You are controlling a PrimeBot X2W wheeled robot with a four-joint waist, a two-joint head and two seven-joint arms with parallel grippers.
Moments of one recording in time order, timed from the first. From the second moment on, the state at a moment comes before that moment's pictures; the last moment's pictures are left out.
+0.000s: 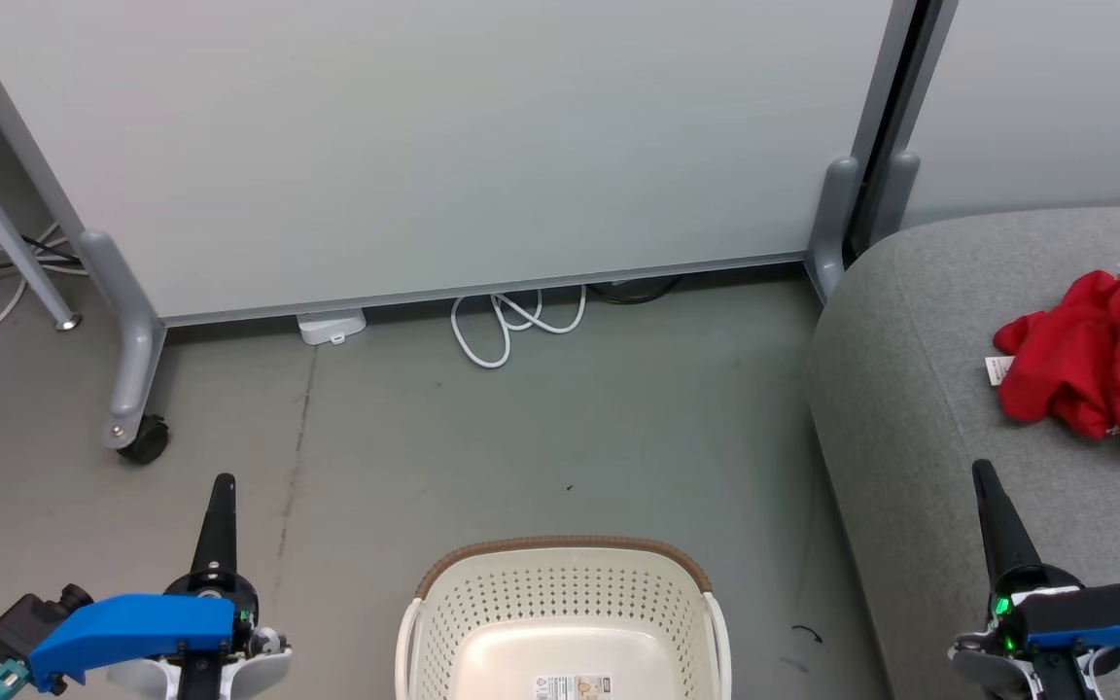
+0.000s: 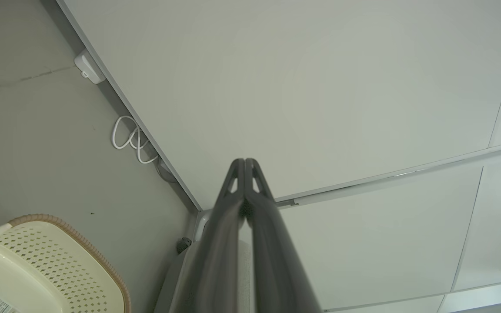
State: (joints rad) left arm -0.08 0.05 0.06 0.26 -1.30 -0.12 0.04; right arm -0.07 -0.05 -0.12 0.23 1.29 0.13 0.03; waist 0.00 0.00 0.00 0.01
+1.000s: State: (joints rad) left arm -0.10 0.05 0.10 0.25 -1.54 -0.12 0.10; right arm -0.10 -0.05 -0.11 0.24 1.54 0.13 0.10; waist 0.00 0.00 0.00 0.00
